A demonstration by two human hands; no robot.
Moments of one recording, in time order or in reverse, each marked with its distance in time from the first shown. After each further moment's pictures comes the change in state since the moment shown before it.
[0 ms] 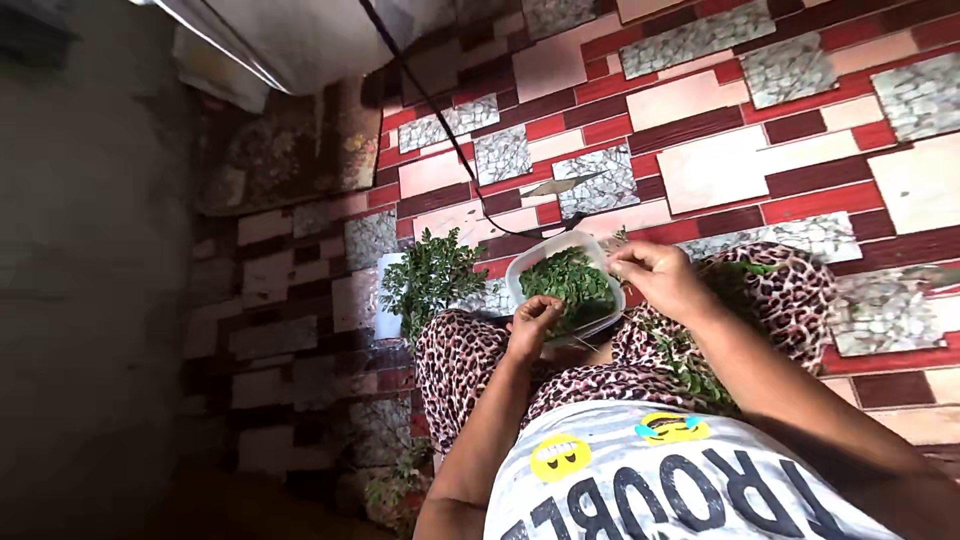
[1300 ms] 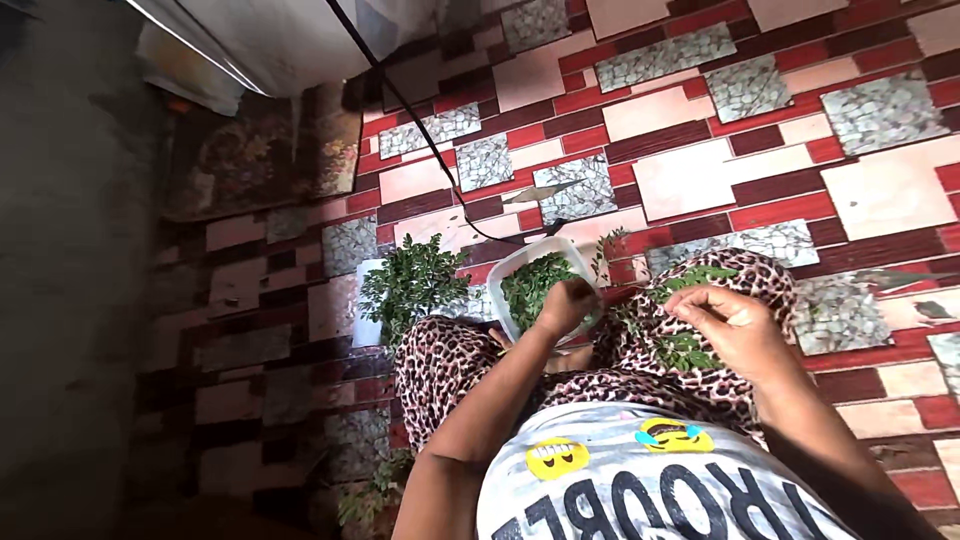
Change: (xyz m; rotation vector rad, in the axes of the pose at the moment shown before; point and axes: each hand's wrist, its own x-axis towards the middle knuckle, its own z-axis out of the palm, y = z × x) left_hand 0.041 0.034 0.086 0.685 -0.282 -0.115; right_hand -0.090 0.021 -0.061 0.041 0.174 0.047
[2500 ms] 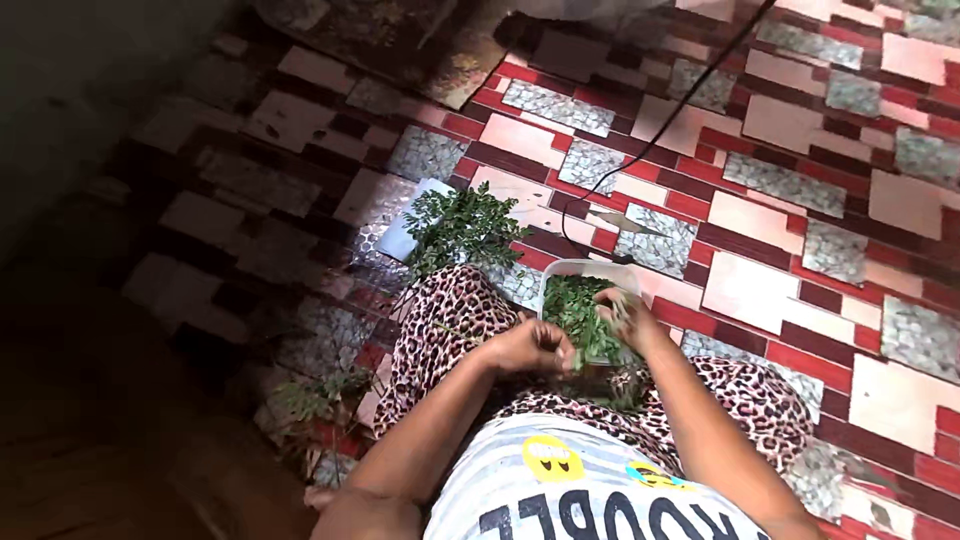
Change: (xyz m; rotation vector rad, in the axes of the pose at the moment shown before) left_hand -0.125 -0.056 -0.066 -0.505 -0.126 0.201; right_hand 0.123 0.001 0.153 -0.584 -0.680 0.038
